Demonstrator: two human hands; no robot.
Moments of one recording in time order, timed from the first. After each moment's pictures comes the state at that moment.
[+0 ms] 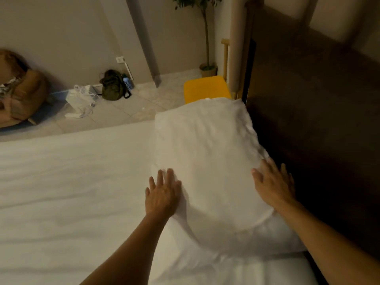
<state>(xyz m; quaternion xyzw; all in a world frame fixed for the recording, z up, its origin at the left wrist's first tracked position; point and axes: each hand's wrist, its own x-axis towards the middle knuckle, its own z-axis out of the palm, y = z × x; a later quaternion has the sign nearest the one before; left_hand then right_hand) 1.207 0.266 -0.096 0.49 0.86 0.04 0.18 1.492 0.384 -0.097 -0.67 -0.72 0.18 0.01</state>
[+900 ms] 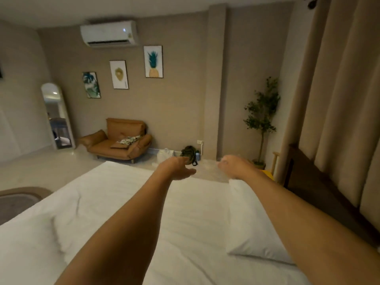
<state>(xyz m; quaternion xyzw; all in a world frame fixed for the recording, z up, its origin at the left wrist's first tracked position) 1.154 -0.251 0.426 0.51 0.86 0.10 0.04 1.315 -0.103 0.419 -0.41 -0.90 0.13 0.05</state>
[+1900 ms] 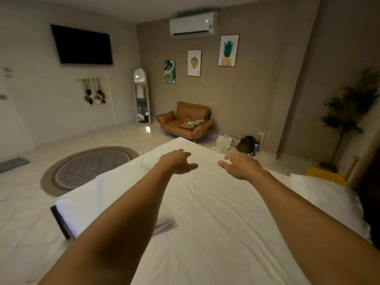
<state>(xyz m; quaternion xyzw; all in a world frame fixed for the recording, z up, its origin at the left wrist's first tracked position) 1.151 -0.633 0.450 0.36 0.93 0.06 0.05 1.285 -0.457 0.452 -0.25 -0.96 0.08 0.05</state>
